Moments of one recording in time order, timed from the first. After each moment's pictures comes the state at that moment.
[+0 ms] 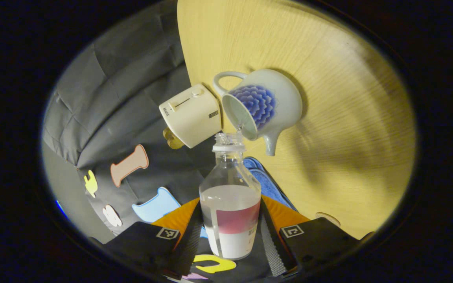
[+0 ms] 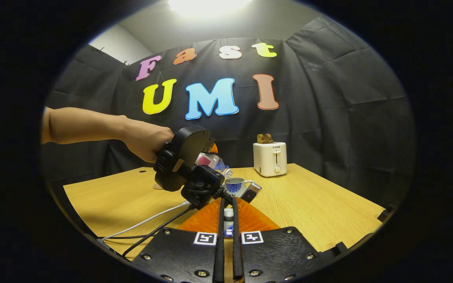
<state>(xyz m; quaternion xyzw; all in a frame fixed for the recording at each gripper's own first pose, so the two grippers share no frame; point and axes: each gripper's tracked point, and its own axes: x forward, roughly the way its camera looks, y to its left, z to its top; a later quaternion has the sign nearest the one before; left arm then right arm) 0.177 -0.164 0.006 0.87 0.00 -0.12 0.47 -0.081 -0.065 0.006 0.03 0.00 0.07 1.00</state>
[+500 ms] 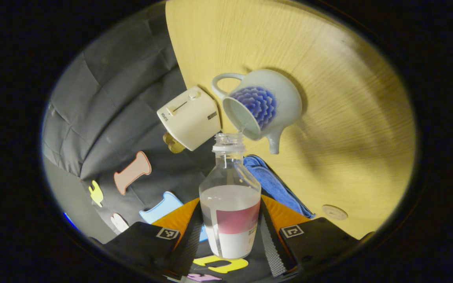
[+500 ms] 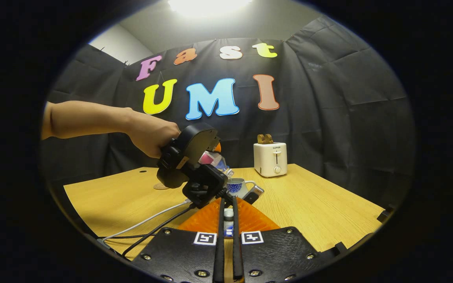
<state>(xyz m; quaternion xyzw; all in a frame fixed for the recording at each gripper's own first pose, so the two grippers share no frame) 0.174 -0.168 0.013 0.89 -0.01 -0.12 0.44 -0.084 -0.066 0.007 0.03 0.00 0.08 1.00</state>
